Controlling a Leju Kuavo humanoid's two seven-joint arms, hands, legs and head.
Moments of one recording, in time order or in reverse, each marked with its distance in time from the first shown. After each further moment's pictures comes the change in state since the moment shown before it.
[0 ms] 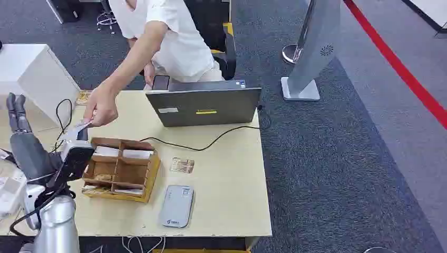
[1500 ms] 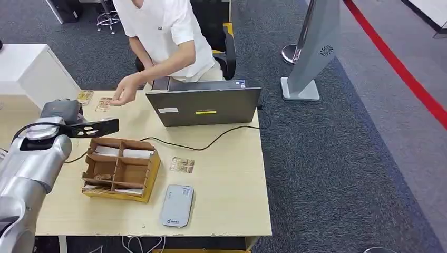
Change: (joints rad) left arm -0.650 0.316 -0.436 0.958 -0.614 -0.431 0.562; right arm -0.008 0.000 0.100 0.005 0.018 0.069 0.080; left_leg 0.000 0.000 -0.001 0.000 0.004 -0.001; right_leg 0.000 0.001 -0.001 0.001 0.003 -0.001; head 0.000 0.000
